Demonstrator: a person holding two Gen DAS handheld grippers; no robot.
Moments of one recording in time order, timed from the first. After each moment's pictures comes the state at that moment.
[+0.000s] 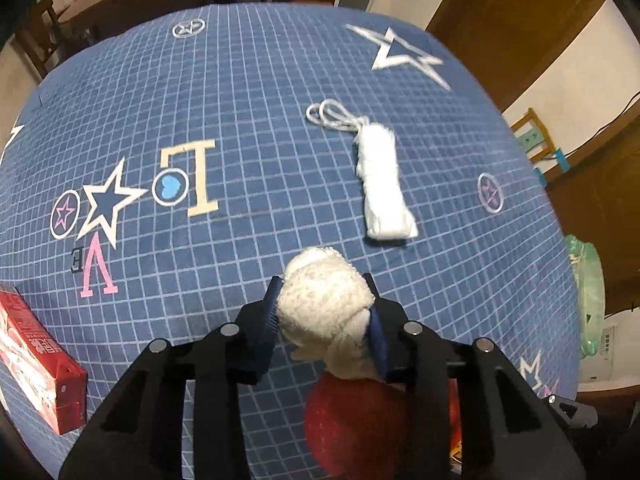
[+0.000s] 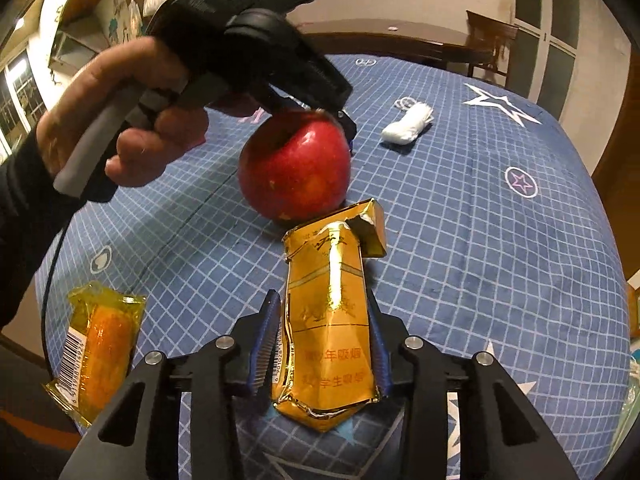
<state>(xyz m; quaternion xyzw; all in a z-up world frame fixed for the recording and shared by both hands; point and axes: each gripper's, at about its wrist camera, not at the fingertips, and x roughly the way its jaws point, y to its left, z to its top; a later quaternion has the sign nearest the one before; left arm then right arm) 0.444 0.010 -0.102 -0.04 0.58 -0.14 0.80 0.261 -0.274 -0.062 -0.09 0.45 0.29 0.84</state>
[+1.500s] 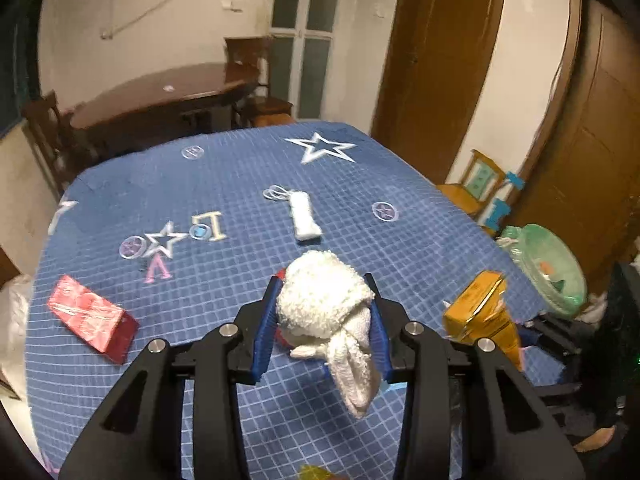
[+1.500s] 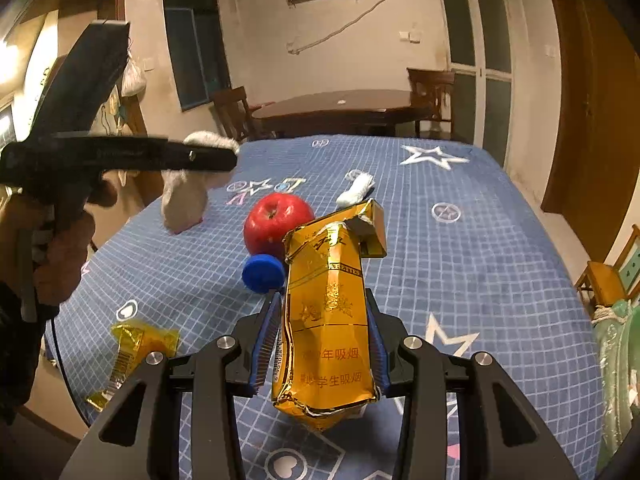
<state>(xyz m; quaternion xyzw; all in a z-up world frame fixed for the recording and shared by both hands) 0.275 0.012 -0.012 0.02 0.37 -0.18 0.91 0.183 -0.309 -0.012 -0.02 0.33 0.22 0.92</state>
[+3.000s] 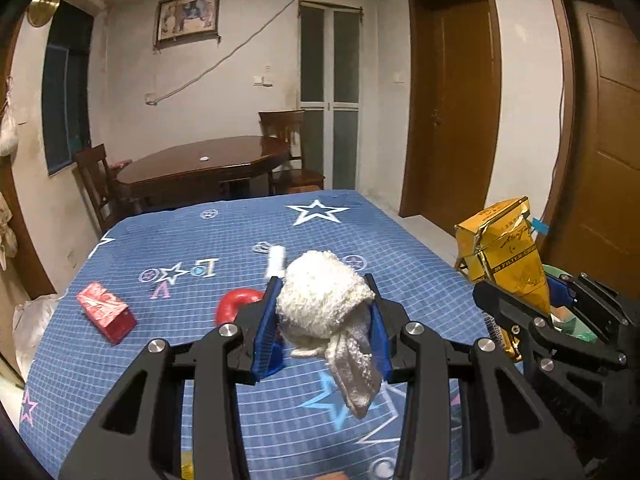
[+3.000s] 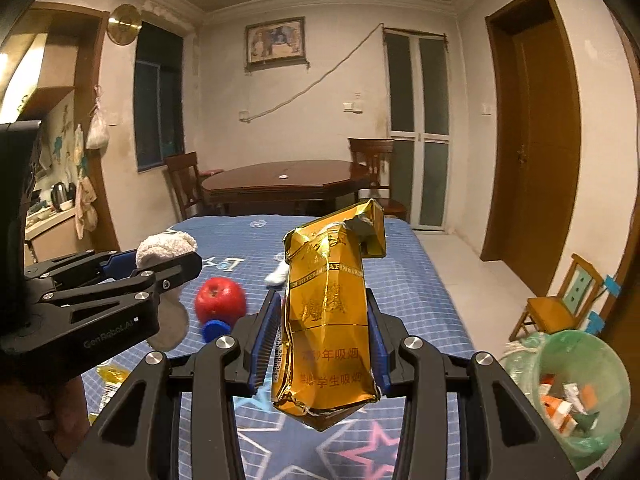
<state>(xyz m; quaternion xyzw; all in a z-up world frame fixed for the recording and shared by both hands) 0.181 -0.088 0.009 0.02 0.24 -0.11 0.97 0.111 -0.392 0.068 -0.01 0.21 0.11 0.97</state>
